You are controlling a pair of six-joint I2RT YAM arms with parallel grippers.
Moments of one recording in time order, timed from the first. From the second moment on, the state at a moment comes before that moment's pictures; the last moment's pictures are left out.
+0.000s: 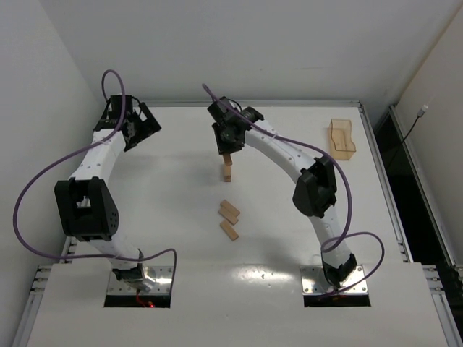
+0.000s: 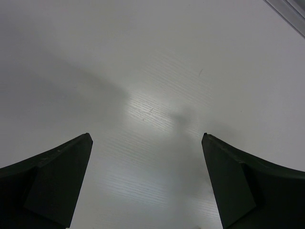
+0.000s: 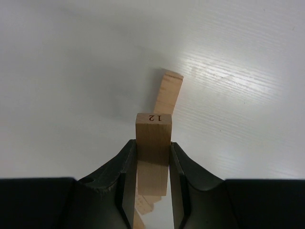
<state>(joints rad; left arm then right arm) 0.07 1.63 1.40 -0.53 -0.06 -0.53 0.70 2.22 2.14 -0.96 0.17 0.38</state>
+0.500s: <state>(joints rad) 0.06 1.67 1.40 -0.52 -0.08 -0.53 0.70 2.26 2.15 -0.94 0.23 0.52</state>
